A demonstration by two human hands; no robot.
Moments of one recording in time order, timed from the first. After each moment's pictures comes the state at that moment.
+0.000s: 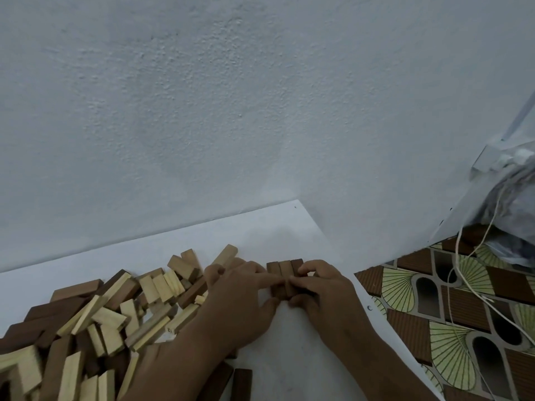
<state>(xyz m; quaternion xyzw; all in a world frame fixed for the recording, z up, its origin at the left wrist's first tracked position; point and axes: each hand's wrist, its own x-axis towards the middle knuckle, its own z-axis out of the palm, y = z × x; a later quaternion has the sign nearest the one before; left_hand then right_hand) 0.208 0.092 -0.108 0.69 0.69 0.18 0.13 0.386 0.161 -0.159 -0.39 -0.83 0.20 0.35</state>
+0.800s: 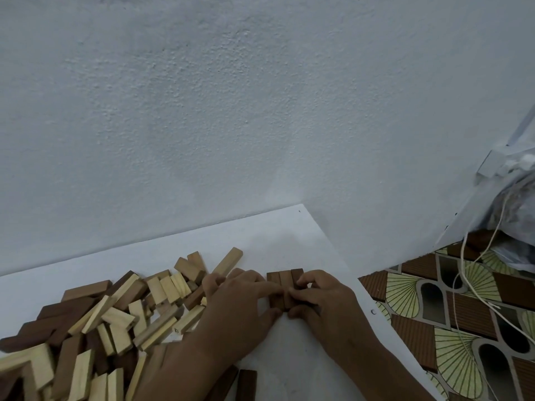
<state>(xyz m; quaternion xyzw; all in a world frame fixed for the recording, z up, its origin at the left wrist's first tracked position) 0.206 0.077 -0.107 0.69 0.69 0.18 0.10 0.383 0.153 -0.158 -0.36 -0.86 0.16 0.33</state>
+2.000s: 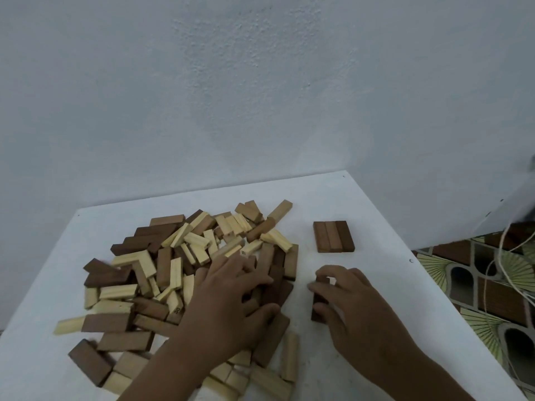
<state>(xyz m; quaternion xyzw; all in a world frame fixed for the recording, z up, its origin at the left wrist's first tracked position) 0.167 -0.065 -0.112 0.64 0.73 0.23 0.02 0.381 0.028 -0.116 -0.35 -0.90 0.16 0.20</state>
